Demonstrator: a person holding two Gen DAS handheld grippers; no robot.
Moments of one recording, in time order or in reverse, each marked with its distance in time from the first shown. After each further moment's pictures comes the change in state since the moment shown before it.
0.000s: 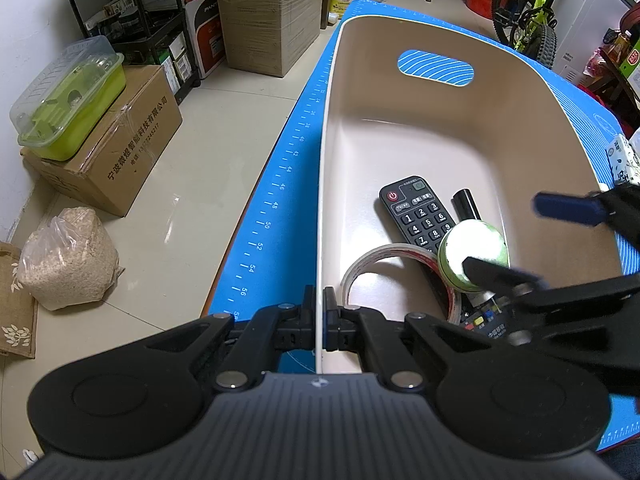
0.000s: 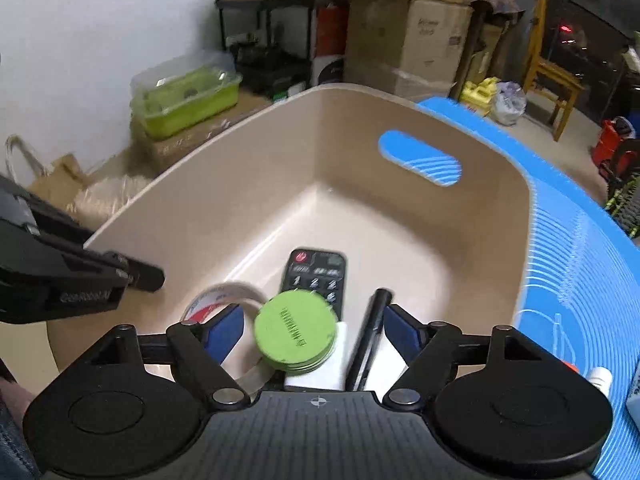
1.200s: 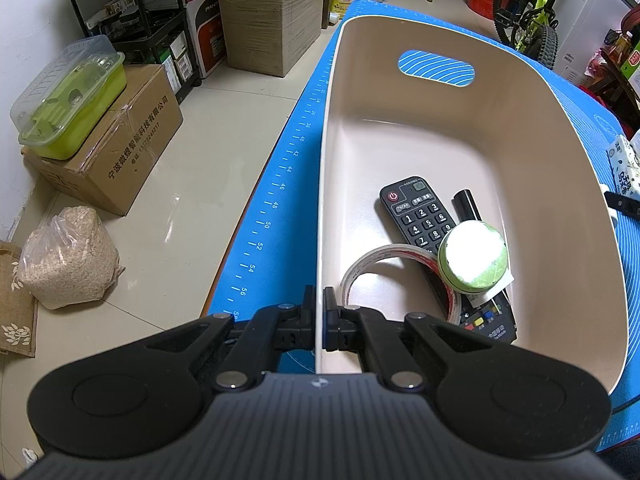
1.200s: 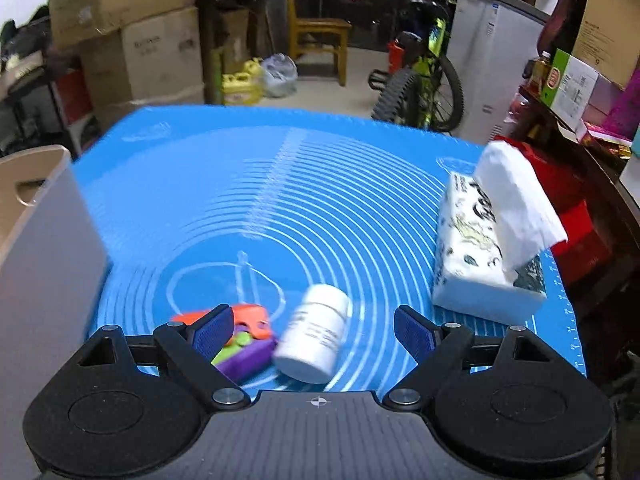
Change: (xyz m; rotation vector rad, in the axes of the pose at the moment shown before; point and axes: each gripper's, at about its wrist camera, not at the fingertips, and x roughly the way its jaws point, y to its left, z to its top) left arm -0.001 -0.002 -0.002 -0.003 0.000 0.002; right arm -0.009 -0.221 -0.096 0.487 -0.038 -0.427
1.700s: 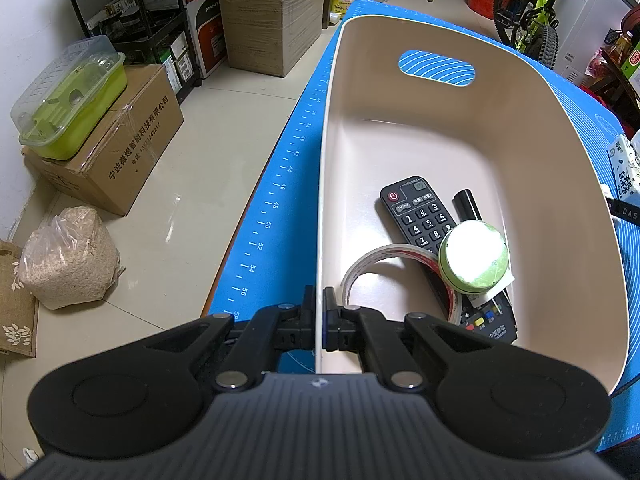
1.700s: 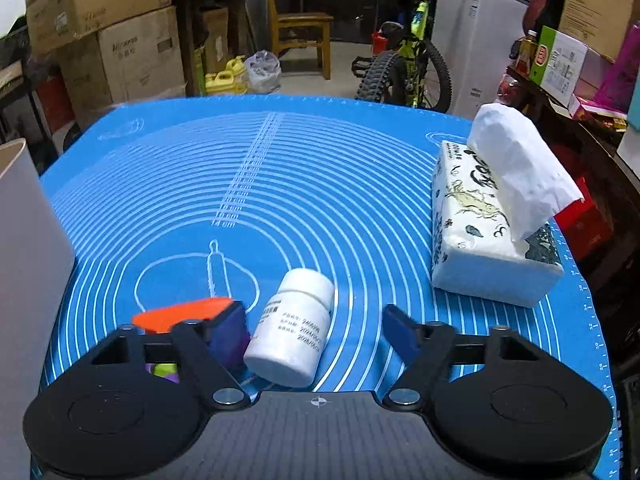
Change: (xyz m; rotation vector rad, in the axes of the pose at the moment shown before) left arm 0.000 0.000 0.000 0.000 0.000 -0.001; right arm 0.028 -0.011 -0.010 0.070 -0.002 -0.004
